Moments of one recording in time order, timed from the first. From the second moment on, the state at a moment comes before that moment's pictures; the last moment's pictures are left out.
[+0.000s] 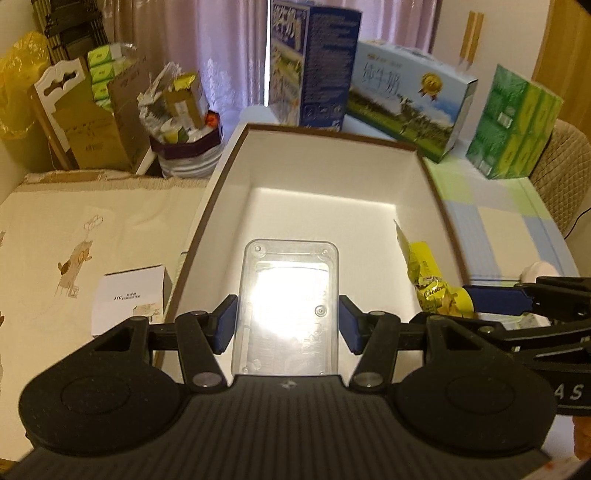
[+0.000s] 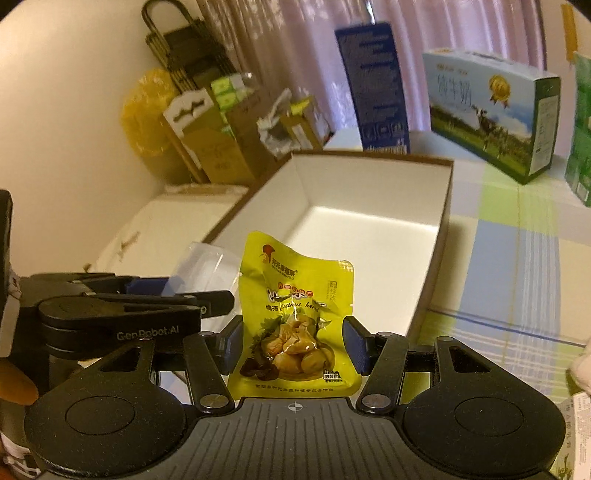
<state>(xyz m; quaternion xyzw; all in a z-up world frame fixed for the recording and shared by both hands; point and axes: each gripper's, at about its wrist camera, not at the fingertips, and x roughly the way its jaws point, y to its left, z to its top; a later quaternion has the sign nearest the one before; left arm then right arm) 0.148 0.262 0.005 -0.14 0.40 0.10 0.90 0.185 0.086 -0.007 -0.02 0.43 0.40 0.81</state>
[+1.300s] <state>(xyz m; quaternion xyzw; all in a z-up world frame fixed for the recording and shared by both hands) 0.175 0.272 -0.031 -0.13 0.45 0.08 0.88 0.200 0.125 -0.051 -0.14 0.47 0.36 0.79</state>
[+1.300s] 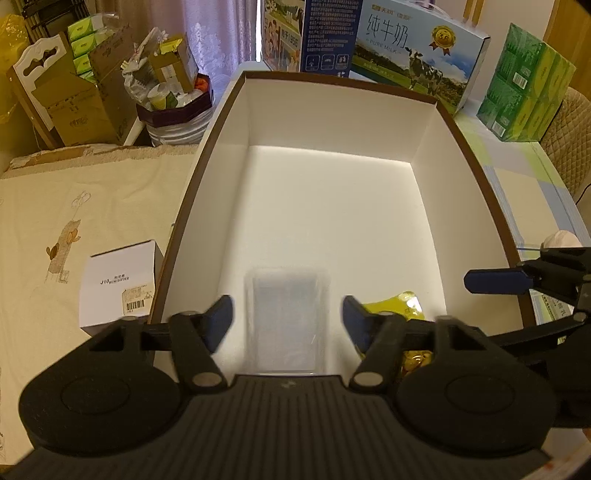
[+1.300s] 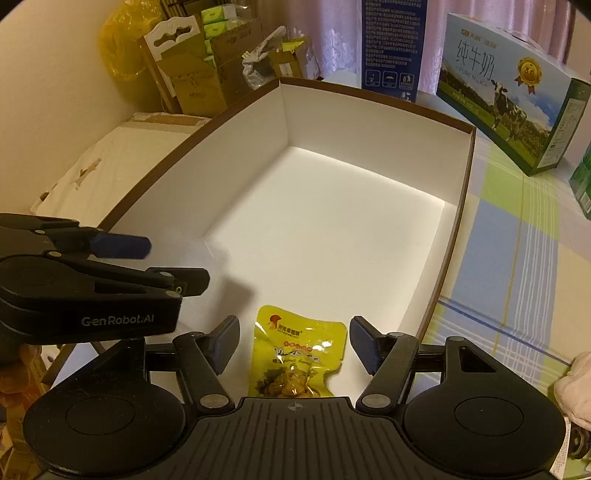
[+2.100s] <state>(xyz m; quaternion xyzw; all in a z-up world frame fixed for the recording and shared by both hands) 0.132 0.262 0.021 -0.13 0.38 0.09 0.91 0.183 0.069 -0.008 -0.04 0.42 0.38 0.82</state>
